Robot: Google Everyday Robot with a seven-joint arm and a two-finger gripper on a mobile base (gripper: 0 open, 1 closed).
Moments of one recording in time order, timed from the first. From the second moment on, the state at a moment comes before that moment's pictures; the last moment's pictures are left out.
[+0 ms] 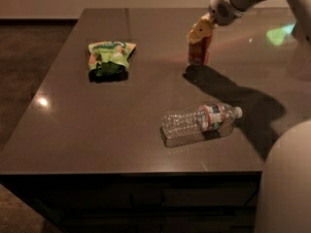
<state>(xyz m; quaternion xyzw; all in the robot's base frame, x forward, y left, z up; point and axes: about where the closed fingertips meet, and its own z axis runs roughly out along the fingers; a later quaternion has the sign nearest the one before) 0.725 -0.142 0.948 -0.42 0.84 0.08 0.33</state>
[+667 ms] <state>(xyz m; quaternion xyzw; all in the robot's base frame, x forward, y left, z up) 0.710 -0.041 0.957 -0.52 0.78 0.13 0.32</state>
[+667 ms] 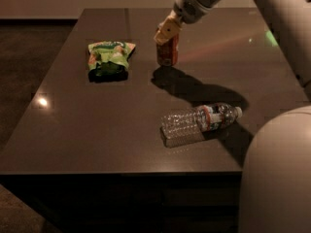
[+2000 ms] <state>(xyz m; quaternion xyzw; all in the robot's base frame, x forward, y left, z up) 0.705 0.021 0.922 -0.58 0.74 0.19 0.29</state>
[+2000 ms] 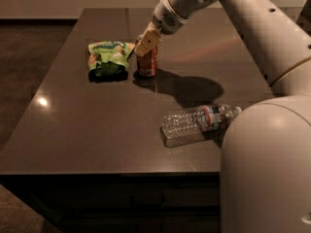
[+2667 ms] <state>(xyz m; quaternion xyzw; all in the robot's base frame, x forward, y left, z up) 0.705 0.027 0.916 -0.58 0.74 0.19 0.29</state>
